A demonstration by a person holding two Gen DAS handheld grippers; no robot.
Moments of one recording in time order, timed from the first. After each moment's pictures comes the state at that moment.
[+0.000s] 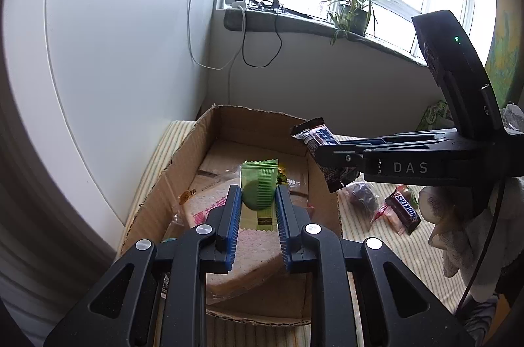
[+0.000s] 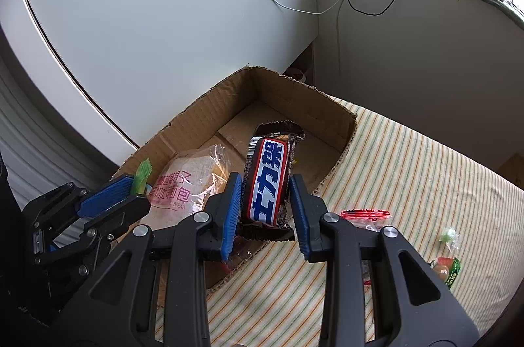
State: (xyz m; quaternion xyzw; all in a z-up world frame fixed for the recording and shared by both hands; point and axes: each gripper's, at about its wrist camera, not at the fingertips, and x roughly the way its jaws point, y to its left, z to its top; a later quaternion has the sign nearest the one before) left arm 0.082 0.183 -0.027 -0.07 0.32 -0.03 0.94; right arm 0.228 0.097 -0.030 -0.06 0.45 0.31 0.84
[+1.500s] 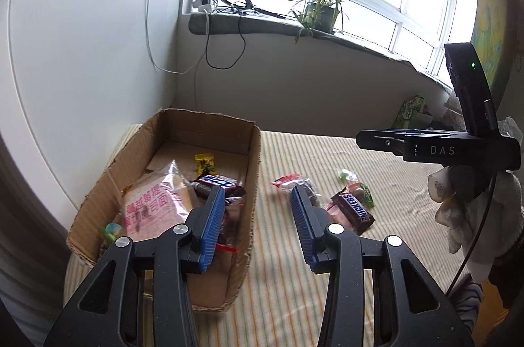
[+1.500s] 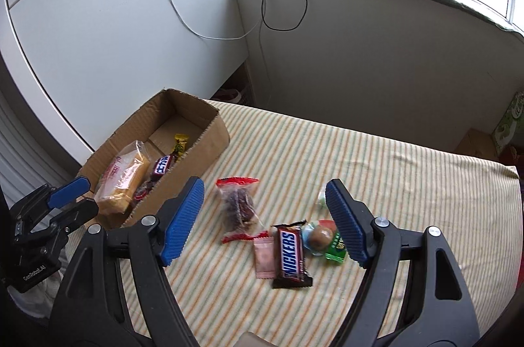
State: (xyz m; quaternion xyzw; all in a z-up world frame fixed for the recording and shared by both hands) left arm 0.070 0.114 -0.011 -0.06 0.32 -0.07 0.94; right arm 0.214 -0.062 -0.006 -0.02 0.41 0.22 0.89
